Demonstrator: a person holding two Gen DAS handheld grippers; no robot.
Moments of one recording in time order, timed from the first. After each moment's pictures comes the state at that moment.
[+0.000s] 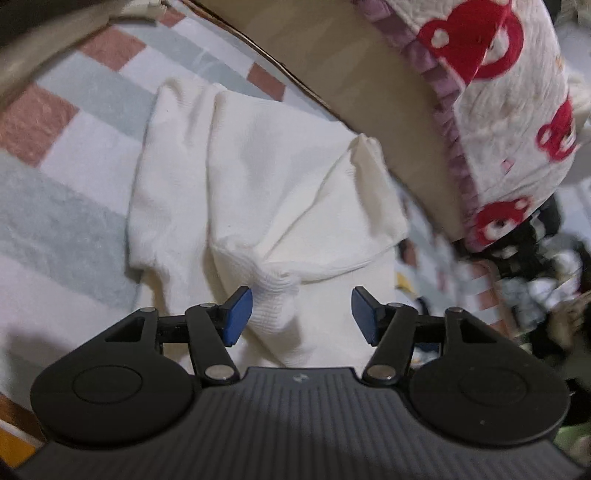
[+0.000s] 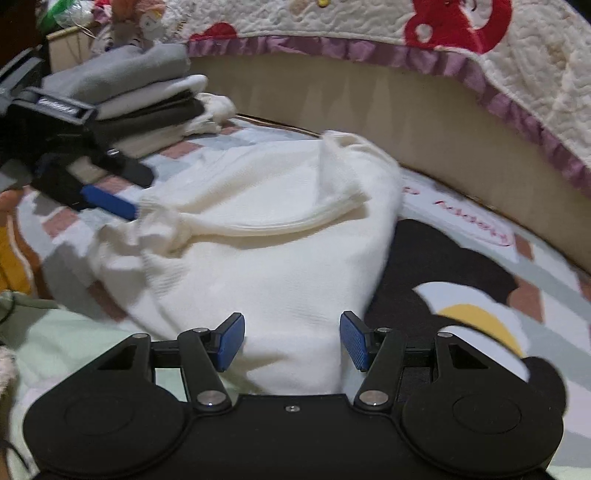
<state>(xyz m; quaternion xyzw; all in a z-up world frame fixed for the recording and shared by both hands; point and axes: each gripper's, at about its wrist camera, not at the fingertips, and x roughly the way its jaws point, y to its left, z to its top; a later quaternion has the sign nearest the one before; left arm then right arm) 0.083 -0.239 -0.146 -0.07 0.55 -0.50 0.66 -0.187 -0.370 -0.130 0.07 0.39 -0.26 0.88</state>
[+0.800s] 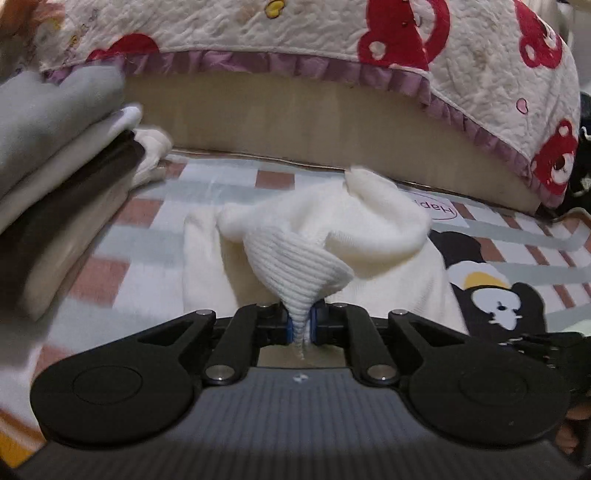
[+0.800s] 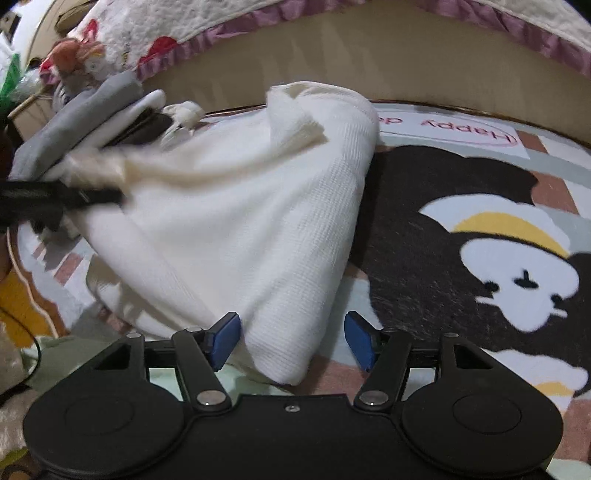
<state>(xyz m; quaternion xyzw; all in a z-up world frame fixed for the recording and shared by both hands) 0.008 -0.236 -0.126 0.06 0.41 -0.46 0.79 -0.206 -0.394 -0.162 0.21 0.37 -0.23 0.87</state>
